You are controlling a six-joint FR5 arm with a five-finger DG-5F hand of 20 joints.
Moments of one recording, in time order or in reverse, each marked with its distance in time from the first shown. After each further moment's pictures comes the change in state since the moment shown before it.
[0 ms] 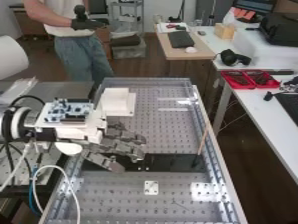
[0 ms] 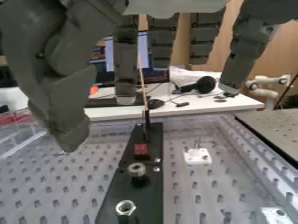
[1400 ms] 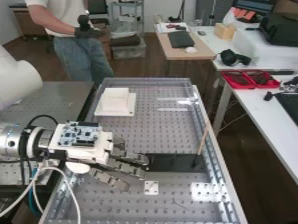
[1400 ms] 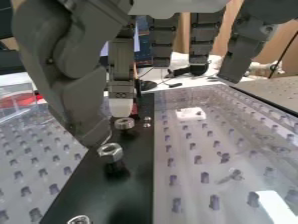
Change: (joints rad) arm 0.015 -0.114 -0.026 0.105 0.050 0.015
